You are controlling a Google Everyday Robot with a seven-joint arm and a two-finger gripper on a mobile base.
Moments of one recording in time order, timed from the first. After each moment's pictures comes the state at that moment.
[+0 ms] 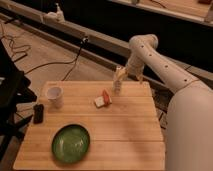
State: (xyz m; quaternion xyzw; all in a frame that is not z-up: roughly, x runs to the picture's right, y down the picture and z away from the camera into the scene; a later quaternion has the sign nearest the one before) arm 0.164 -0.041 0.841 -0.24 0.19 0.73 0.61
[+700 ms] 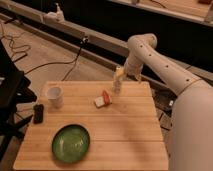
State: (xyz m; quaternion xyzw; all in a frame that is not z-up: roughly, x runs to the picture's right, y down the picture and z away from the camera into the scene) arm 0.143 -0.040 0.821 -0.24 0.16 0.71 0.64
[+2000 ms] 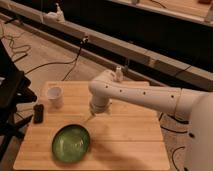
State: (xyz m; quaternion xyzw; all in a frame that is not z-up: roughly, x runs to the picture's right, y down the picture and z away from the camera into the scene) arm -0.036 0.151 0.769 -0.34 0.12 0.52 0.78
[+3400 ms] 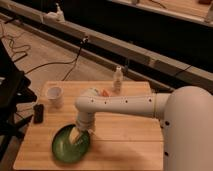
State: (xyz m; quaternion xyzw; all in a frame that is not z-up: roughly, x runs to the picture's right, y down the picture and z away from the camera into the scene) arm -0.118 0.260 0.782 -0.45 0.10 0.43 0.77
